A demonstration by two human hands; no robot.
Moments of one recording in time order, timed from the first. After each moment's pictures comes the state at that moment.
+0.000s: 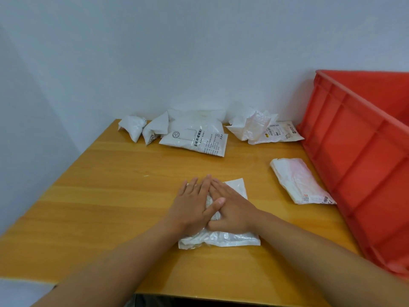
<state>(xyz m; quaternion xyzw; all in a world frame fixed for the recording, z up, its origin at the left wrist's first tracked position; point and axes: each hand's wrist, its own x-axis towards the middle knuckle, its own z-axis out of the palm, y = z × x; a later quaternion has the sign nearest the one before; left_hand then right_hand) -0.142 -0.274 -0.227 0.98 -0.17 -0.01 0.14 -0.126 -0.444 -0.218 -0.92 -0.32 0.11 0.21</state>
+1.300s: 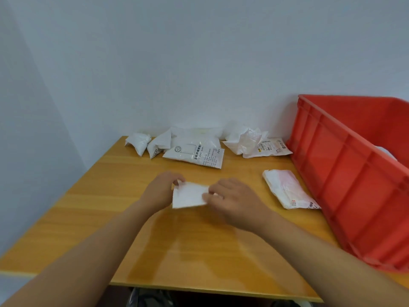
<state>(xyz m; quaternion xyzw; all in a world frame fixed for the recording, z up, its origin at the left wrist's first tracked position) -0.122 -0.200 -0.170 0.96 -0.11 0.08 0.24 -0.163 -0.444 -0.149 -0.80 -0.47 -0.38 0.00</state>
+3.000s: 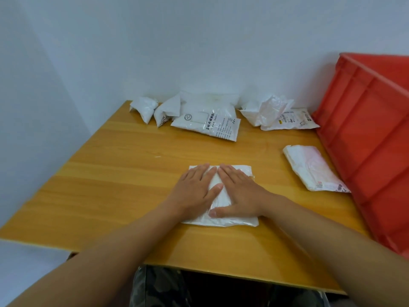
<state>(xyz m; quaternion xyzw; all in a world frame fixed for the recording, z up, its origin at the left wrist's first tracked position) -0.155 -0.250 -0.230 0.98 -0.17 0.00 0.14 -0.142 -0.436 -0.198 -0.94 -0.30 0.16 0.08</state>
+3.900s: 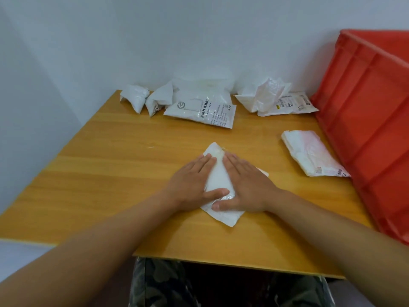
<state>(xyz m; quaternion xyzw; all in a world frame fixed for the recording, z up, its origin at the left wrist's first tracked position) -0.152 -0.253 -0.222 0.97 -0.21 -0.05 0.10 -0.149 -0.453 -0.208 -0.95 -0.27 0.12 0.09</state>
